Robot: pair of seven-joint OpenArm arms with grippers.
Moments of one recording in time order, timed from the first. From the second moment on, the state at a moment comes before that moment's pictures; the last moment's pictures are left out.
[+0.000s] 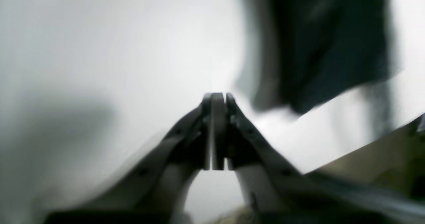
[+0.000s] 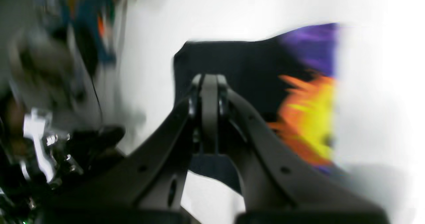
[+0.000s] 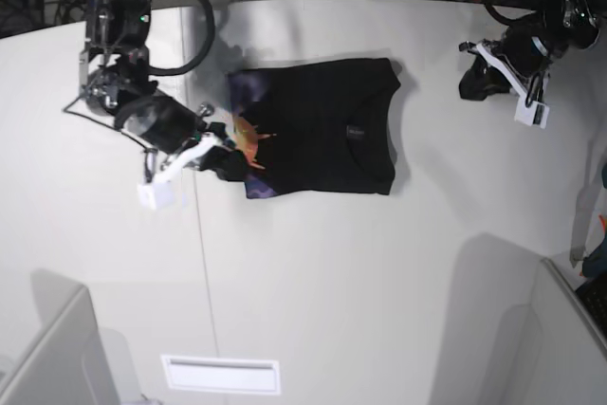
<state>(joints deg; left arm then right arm) 27.4 -16.6 -32.2 110.3 -56.9 -28.6 66.4 -8.2 8.2 3.6 108.9 56.1 -0.9 -58.4</state>
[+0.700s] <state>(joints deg) 7.1 -7.0 -8.6 91.5 -49.9 -16.6 66.0 -11.8 13.3 11.3 109.0 59.2 7.0 -57.9</state>
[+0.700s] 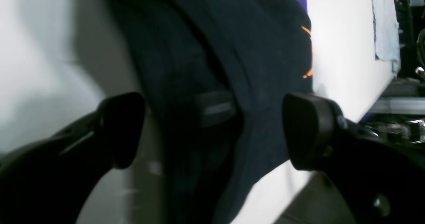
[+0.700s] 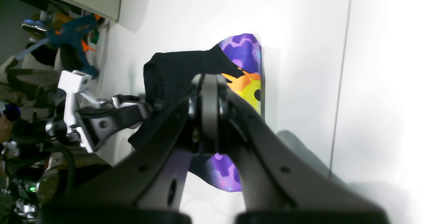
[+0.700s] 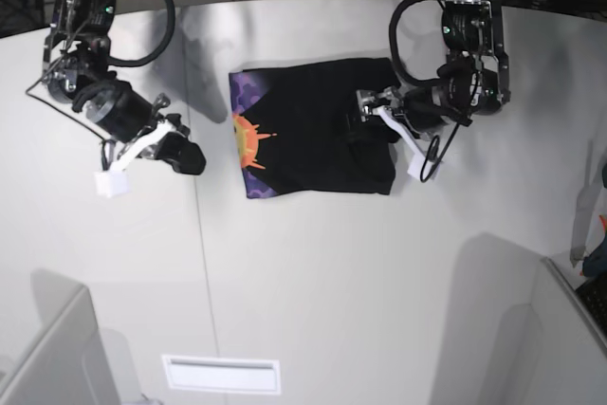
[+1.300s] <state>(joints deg) -15.0 -26.4 33.1 80.9 -51.6 -15.6 66.3 -12.9 13.1 24.9 109.0 59.4 7.5 -61.1</state>
